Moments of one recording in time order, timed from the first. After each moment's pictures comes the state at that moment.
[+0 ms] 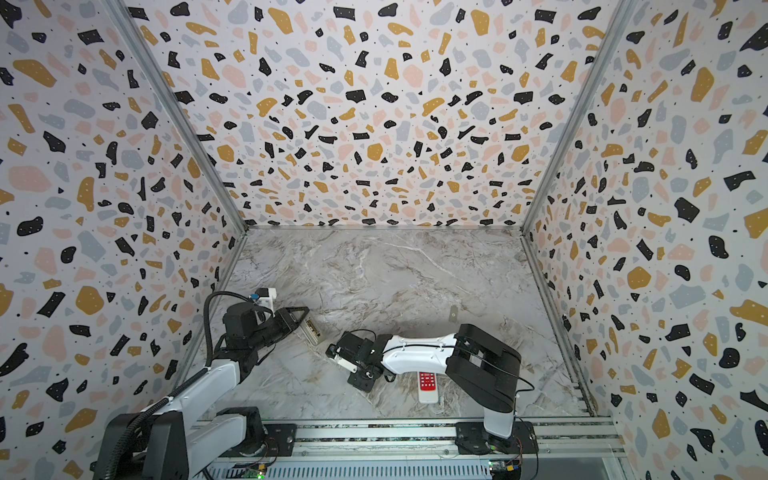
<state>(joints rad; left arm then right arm) 0.03 1.07 0.32 0.25 0.61 -0.72 1.18 1.80 1.08 -0.47 -0.01 -0.07</state>
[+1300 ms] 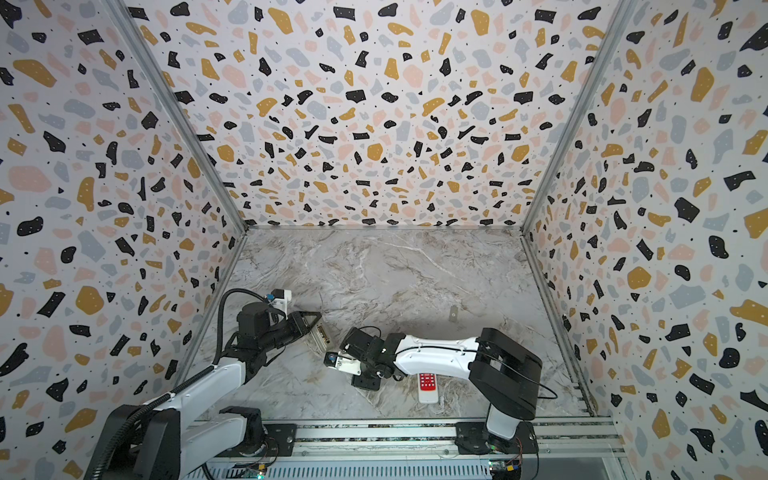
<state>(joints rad) -0.12 1.10 0.33 0.23 0.56 -0.71 1.18 1.65 1.02 -0.44 -0.09 -0.29</state>
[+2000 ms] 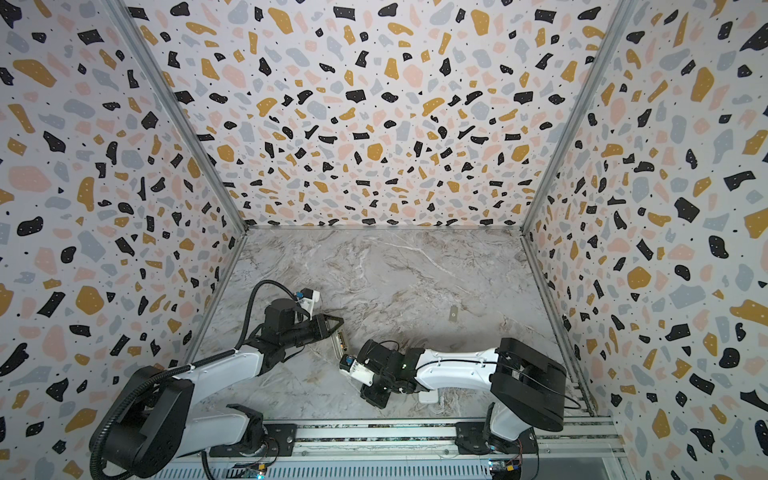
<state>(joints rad) -0.35 1.28 0.40 0.30 0.52 -0.69 1.19 1.55 0.78 -0.25 -0.25 0.03</state>
